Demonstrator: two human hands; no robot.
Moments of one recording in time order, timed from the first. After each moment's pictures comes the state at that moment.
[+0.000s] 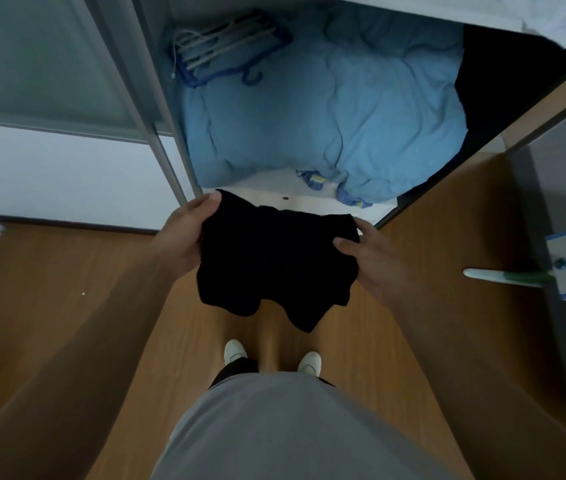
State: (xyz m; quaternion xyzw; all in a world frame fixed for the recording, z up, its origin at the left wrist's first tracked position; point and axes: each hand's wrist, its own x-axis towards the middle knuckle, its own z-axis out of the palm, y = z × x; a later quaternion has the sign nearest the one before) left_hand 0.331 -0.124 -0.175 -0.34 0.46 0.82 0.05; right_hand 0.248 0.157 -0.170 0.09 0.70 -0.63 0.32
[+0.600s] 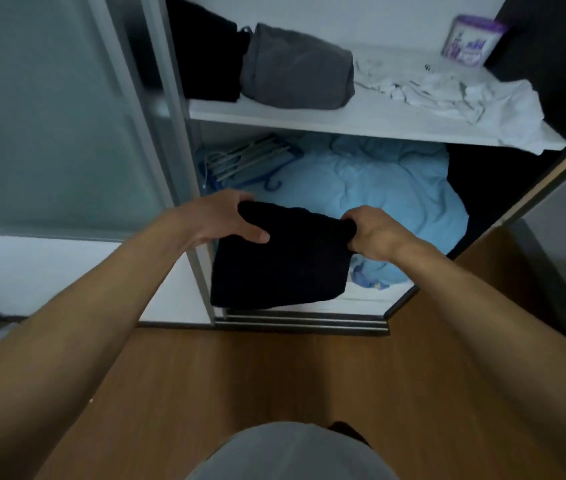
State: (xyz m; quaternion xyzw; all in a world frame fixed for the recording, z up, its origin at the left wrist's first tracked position) left_hand 0.217 -0.230 -0.061 -0.08 0.87 0.46 0.17; right_hand 0.129 0.038 -0.067 -0.21 0.96 -0.11 0.17
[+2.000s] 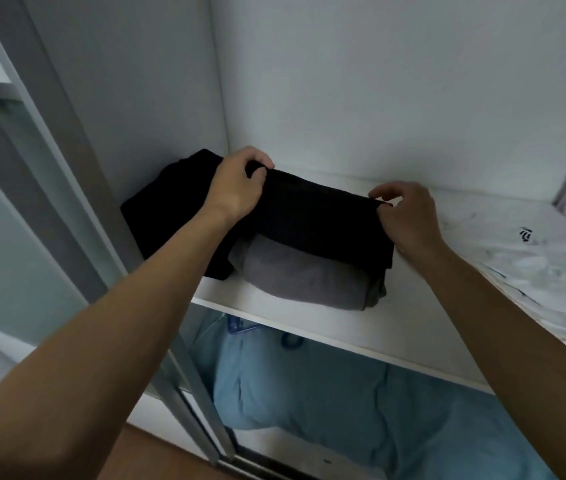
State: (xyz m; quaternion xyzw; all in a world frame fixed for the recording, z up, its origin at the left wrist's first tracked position) left_hand -0.138 -0.306 0.069 -0.19 0.84 0.37 -0.34; right_hand -0.273 -0.078 0.036 -0.23 0.83 -0.50 -0.07
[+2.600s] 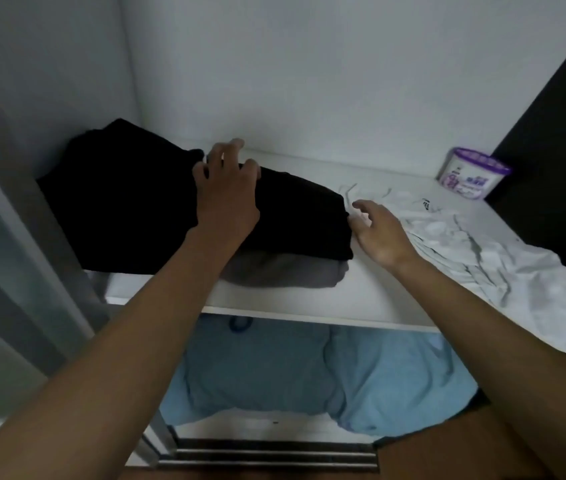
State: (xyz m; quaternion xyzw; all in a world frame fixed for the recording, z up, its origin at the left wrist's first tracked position) left_hand -0.152 -0.284 0.027 -0.11 0.95 0.09 -0.29; right_hand -0.238 -0.039 0.013 -0.17 0.94 -0.30 -0.03
